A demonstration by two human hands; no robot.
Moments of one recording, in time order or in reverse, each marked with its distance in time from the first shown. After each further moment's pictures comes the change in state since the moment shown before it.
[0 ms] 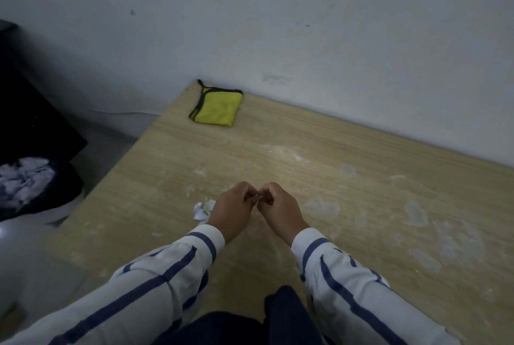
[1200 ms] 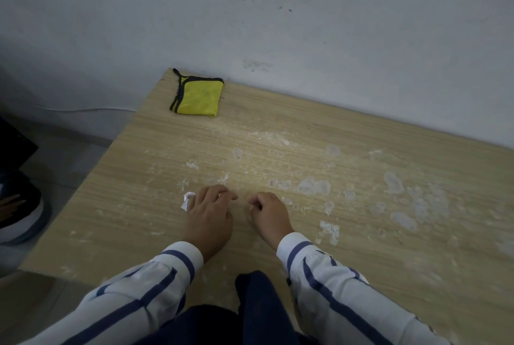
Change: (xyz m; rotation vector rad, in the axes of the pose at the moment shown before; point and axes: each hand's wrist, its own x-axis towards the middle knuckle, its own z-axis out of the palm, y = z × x) left_hand -0.032 -0.061 -0.011 0.368 0.167 0.326; right_hand -0.027 0.009 0.048 -0.157 0.090 0.154
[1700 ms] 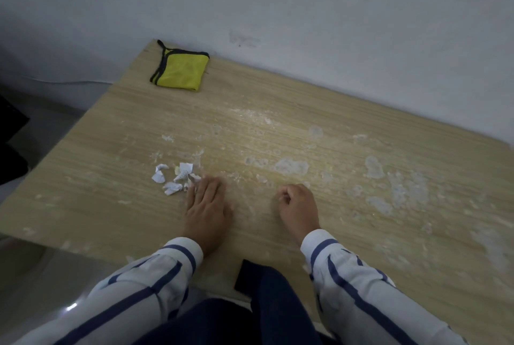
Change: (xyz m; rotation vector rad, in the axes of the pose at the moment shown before) left_hand -0.033 0.043 0.060 0.097 -0.165 -0.084; right_hand -0.030 0.090 -0.066 -0.172 0.151 0.023
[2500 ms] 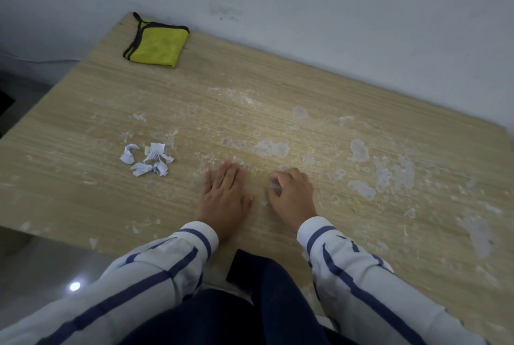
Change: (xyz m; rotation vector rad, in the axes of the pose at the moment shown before) left_hand 0.007 0.079 0.028 0.117 -0.061 0.086; right_hand 0.002 0.045 -0.020 -0.182 -0.097 -0.104
